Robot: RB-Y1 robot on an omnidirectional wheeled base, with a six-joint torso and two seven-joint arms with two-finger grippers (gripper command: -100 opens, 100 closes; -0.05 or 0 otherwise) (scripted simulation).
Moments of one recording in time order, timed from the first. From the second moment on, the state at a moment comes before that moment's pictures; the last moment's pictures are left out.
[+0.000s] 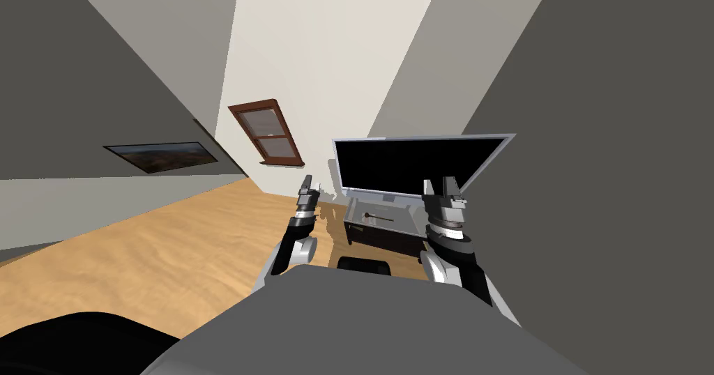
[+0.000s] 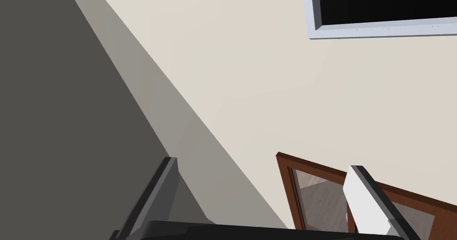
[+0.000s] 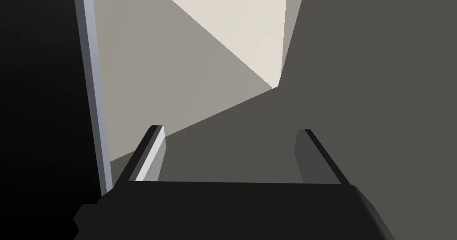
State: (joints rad) left arm 0.47 0.03 -0.02 -2.27 -0.06 -0.38 -0.05; right arm 0.49 -0.04 0.05 -2.29 0.08 -0.65 0.02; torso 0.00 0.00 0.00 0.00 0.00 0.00
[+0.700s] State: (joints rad) left arm 0.47 0.03 -0.02 -2.27 -0.06 -0.37 -0.05; right arm 0.35 -0.17 0.03 -2.24 0.06 -0.69 0.09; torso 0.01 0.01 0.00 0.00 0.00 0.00
